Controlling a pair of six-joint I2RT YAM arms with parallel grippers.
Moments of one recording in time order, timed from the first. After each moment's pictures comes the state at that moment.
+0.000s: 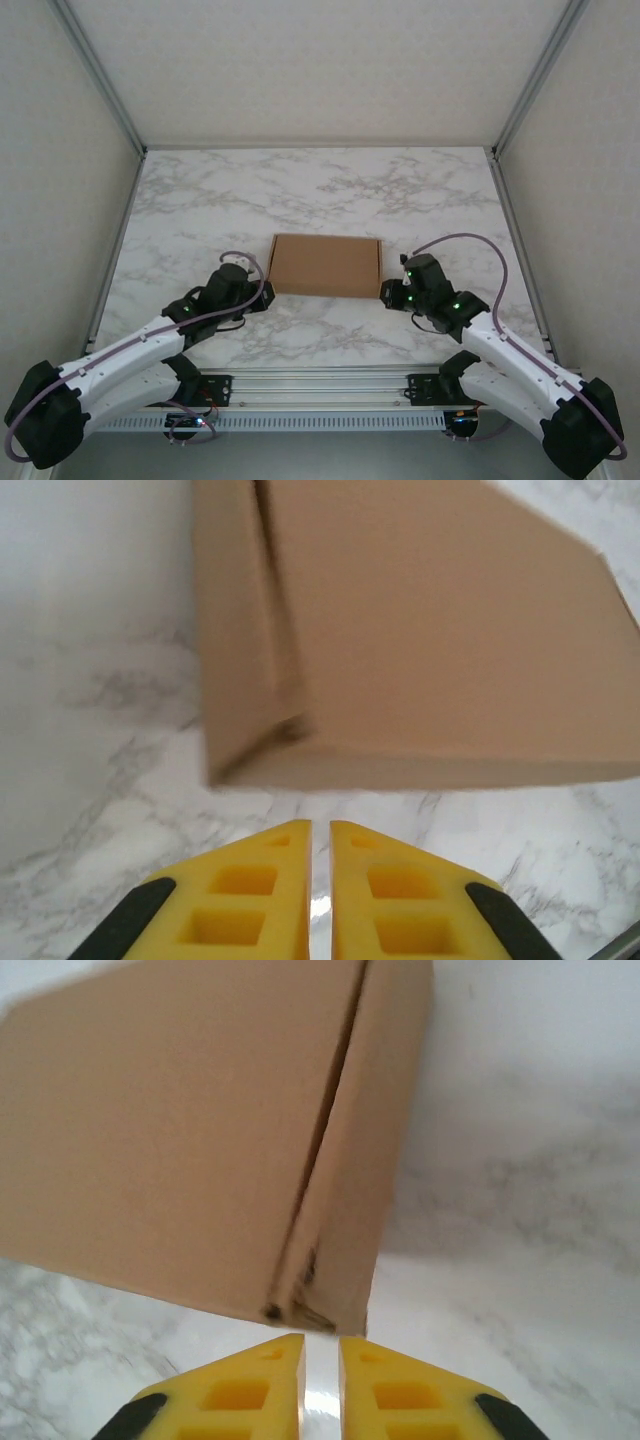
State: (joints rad) left arm -0.66 0.89 0.40 -0.23 0.01 -0.85; right arm 0.61 0.85 0.48 -0.48 -0.08 0.67
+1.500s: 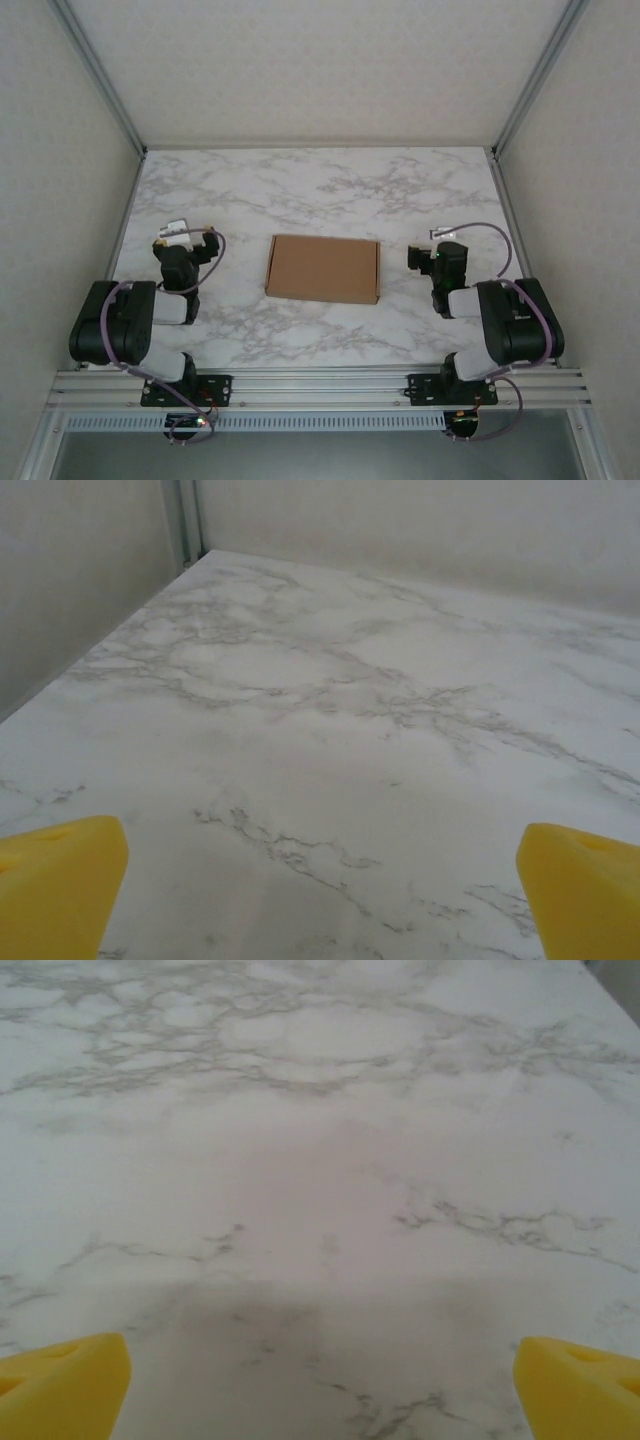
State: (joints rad) left arm 0.04 1.52 0.23 1.07 -0.19 -0.12; right arm 0.10 1.52 0.29 0.72 0.14 -0.01
